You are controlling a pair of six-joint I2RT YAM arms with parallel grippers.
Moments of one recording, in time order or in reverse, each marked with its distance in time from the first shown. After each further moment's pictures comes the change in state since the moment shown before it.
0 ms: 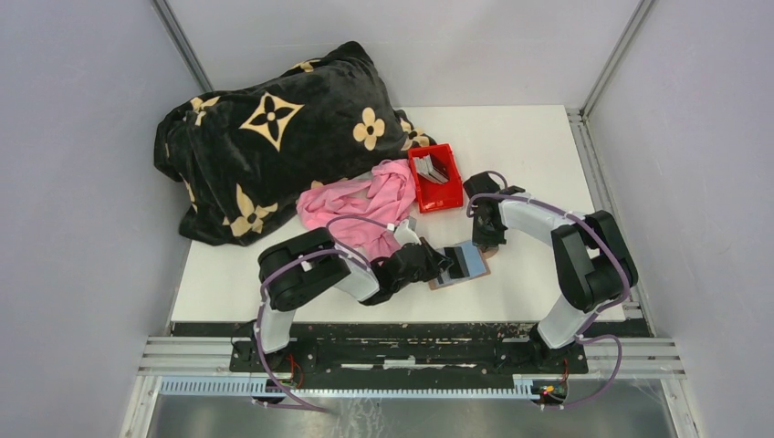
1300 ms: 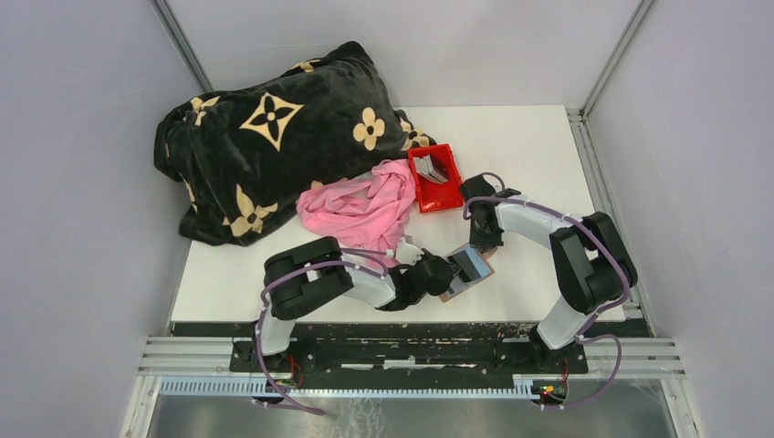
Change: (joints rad) left arm -0.138 -0.002 0.146 -0.406 -0.232 -0.591; right arm 0.040 -0.007 -0.012 0.002 0.036 0.041
